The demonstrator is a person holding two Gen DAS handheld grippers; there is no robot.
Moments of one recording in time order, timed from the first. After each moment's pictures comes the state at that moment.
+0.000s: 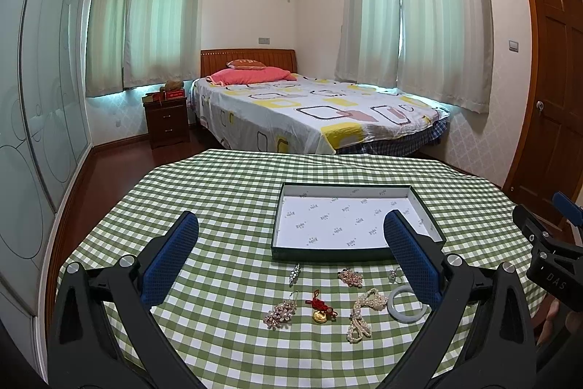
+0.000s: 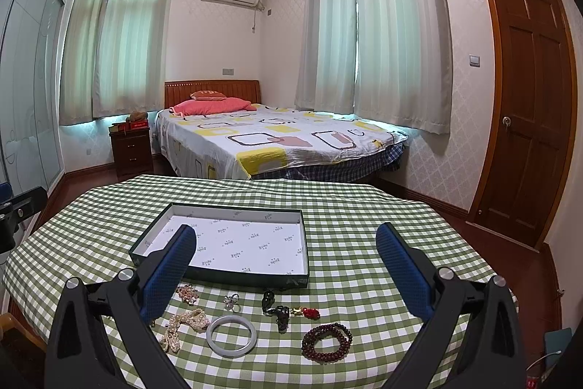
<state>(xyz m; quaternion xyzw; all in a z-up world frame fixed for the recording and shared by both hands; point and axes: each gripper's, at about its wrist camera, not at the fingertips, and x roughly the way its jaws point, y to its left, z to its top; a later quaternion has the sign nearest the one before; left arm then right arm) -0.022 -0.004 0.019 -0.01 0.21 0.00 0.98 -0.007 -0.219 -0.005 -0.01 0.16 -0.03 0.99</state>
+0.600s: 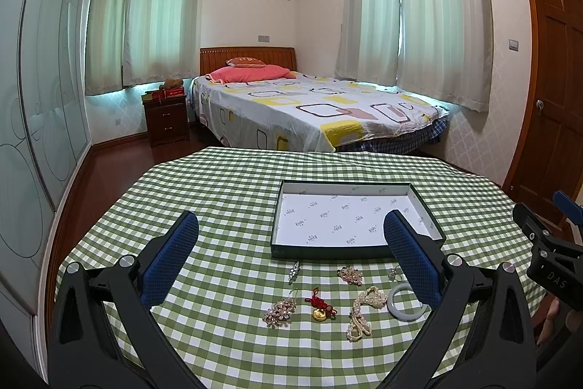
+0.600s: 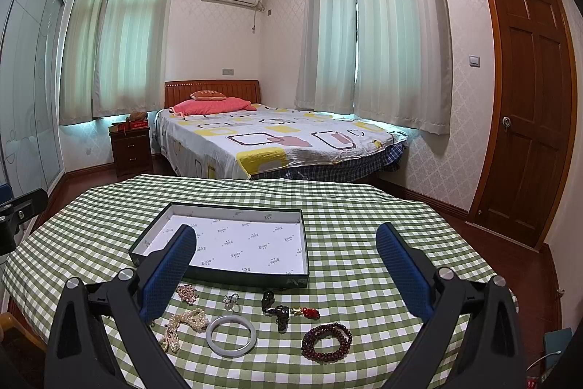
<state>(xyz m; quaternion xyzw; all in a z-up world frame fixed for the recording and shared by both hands) -0.023 -0.003 0.017 -0.01 0.21 0.00 0.98 -0.008 -0.218 -0.006 -0.01 0.16 -0.03 0.99</state>
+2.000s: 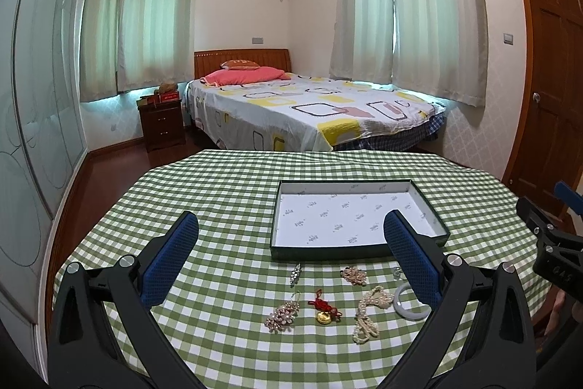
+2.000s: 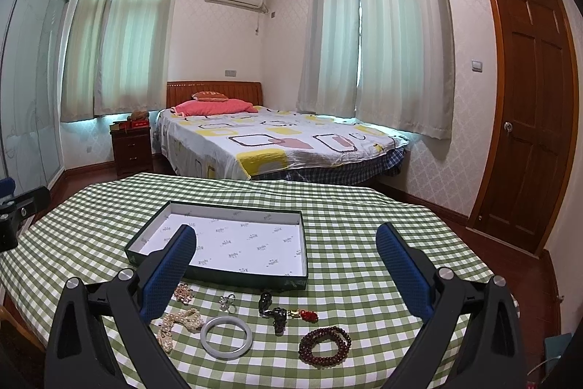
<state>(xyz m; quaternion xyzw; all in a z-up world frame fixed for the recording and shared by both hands) -0.011 -0.001 -0.001 0.01 0.20 -0.01 0.98 -0.004 -0.218 -0.023 -0.02 0.15 -0.03 0.99</state>
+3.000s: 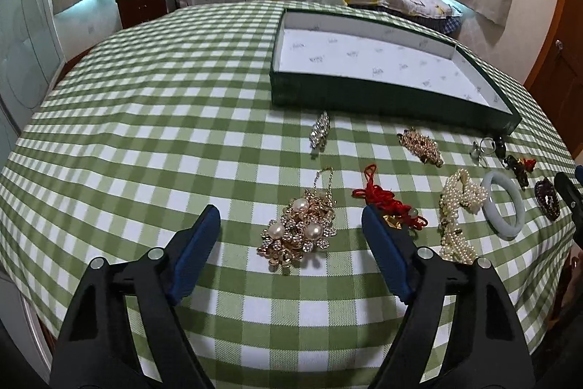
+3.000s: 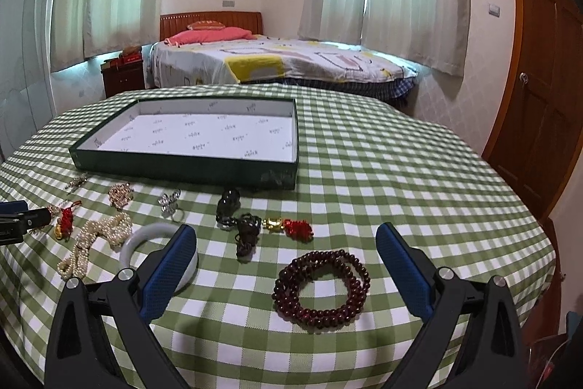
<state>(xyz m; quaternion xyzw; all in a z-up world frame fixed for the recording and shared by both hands) 0.074 0.021 -0.174 -0.02 0.43 -0.03 0.90 0.051 -0.251 -0.151 -0.02 0.29 -0.03 0.96</state>
